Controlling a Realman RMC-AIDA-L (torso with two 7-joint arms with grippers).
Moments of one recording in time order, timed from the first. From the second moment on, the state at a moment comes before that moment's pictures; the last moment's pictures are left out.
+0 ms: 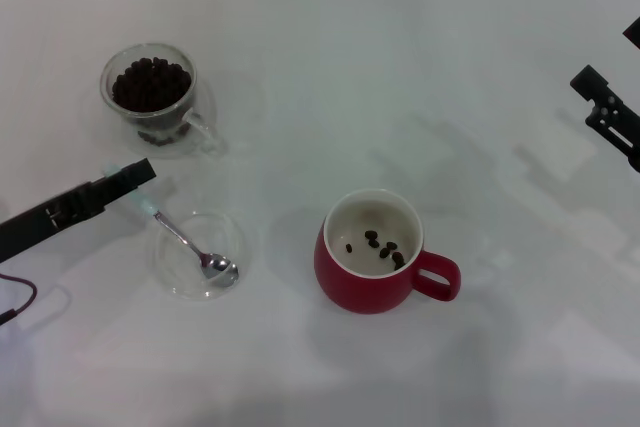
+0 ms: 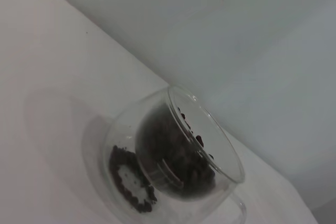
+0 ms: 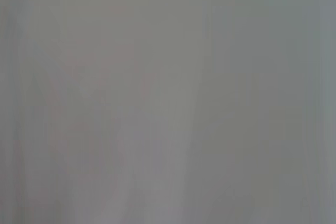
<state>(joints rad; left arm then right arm) -0.48 -2.06 2.84 -0.31 -0.47 1.48 -1.57 0.28 2.00 -2.51 0.14 0.54 -1.86 0.44</state>
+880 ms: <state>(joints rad) -0.46 -2.03 2.84 -0.38 -0.61 1.52 -1.36 0.27 2.00 -2.51 0.15 0.55 -1.91 0.43</state>
